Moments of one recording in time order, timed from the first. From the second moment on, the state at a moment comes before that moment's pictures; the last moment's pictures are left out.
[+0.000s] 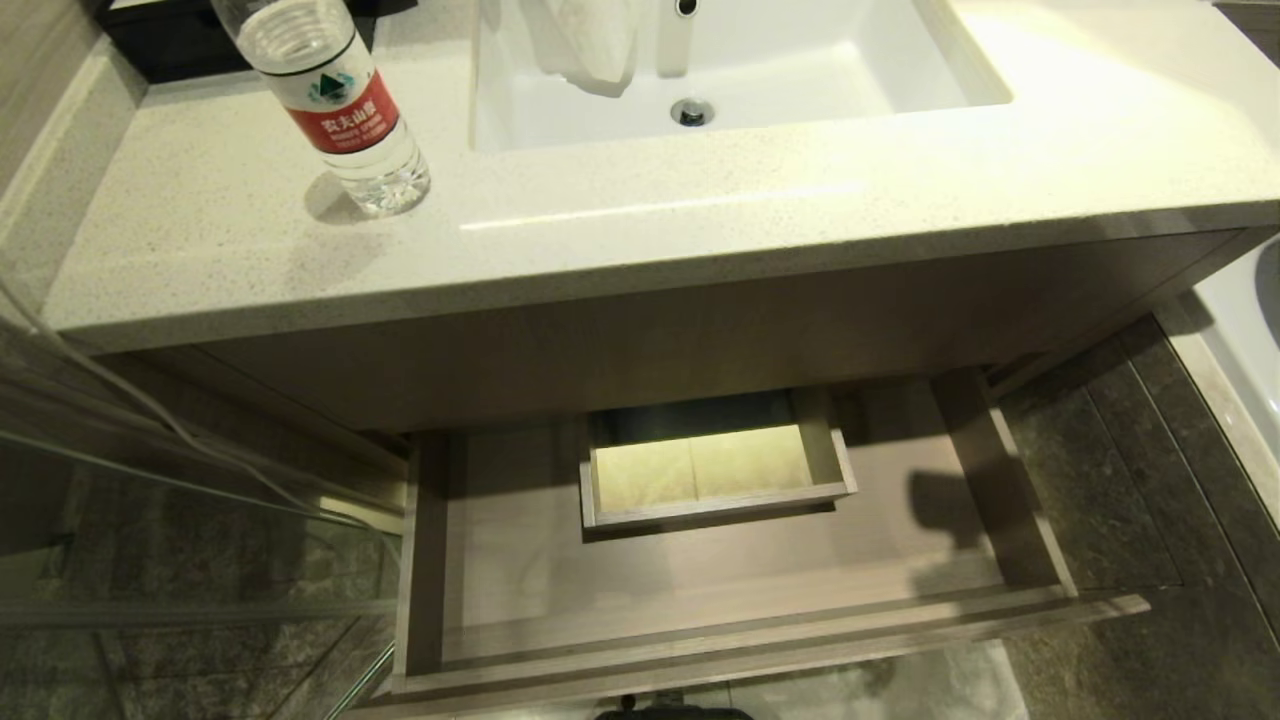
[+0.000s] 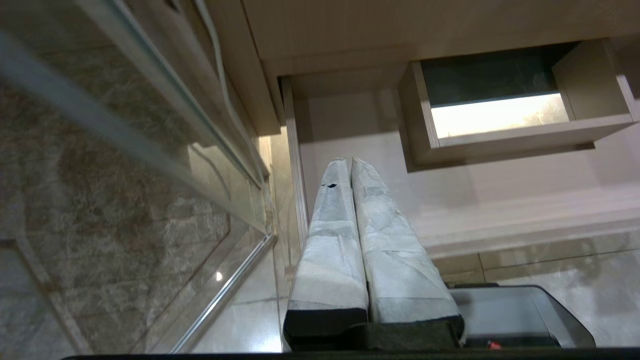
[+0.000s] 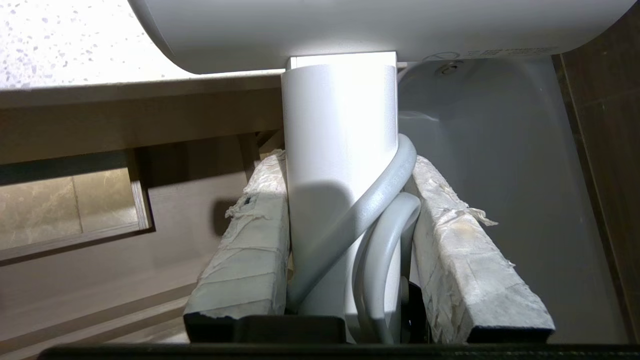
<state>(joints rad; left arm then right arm) 0.00 0.00 0.00 0.00 0.00 0.00 -0.20 1.01 -1.56 0.56 -0.20 -0.27</state>
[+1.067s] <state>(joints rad) 0.00 0.00 0.00 0.00 0.00 0.00 -0.16 1.15 -1.53 0.50 -0.20 -0.30</state>
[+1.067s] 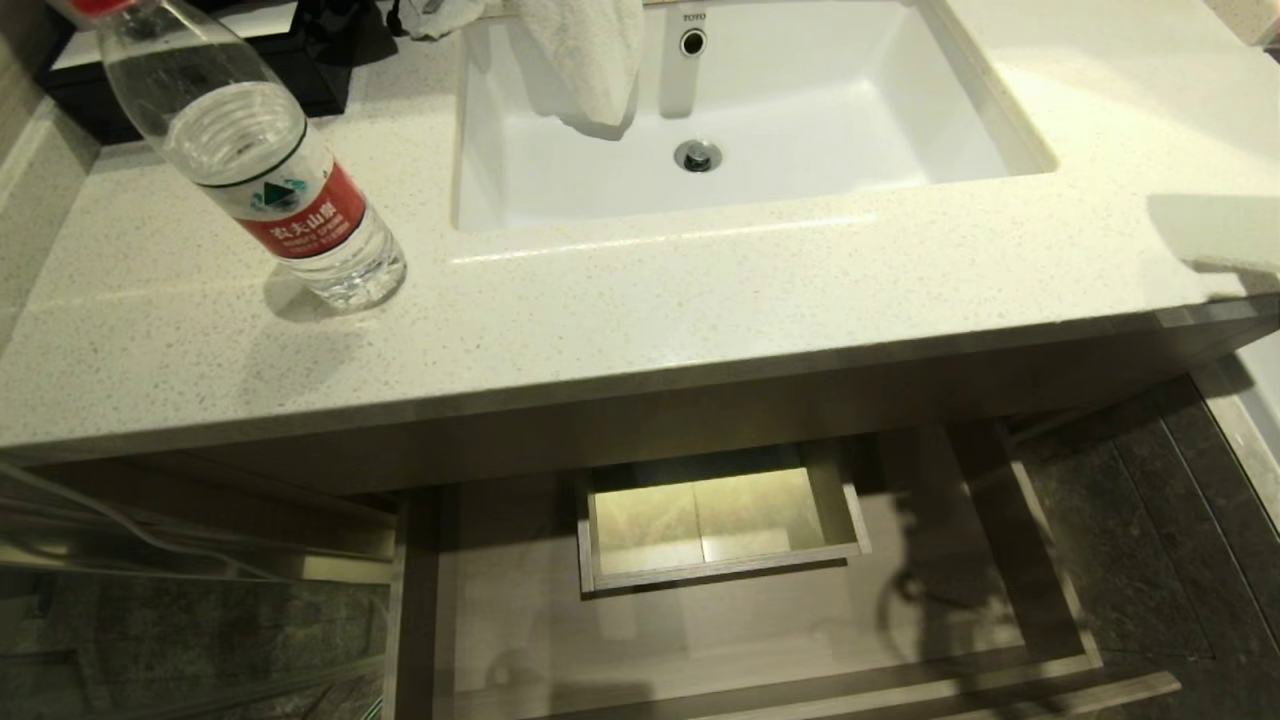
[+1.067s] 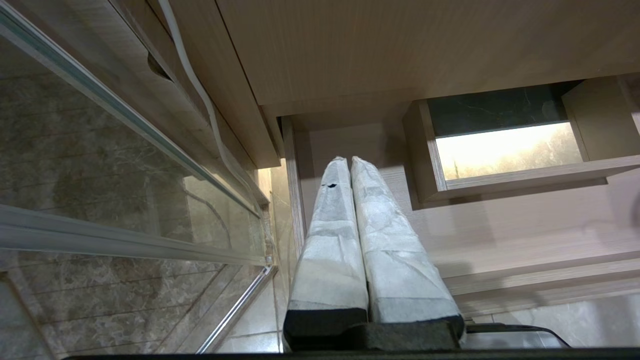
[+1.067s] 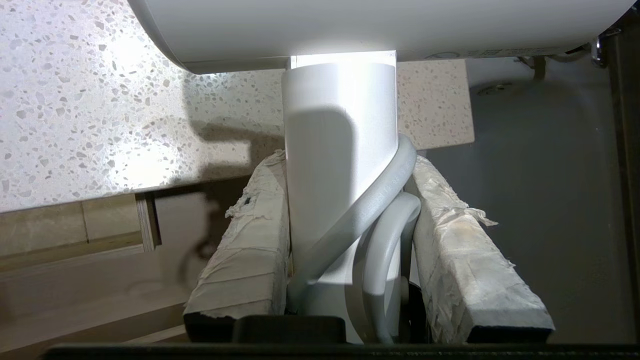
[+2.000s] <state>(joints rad) 0.00 0.00 0.00 0.00 0.00 0.00 -0.04 1.49 -1.59 0.31 -0.20 -0.25</state>
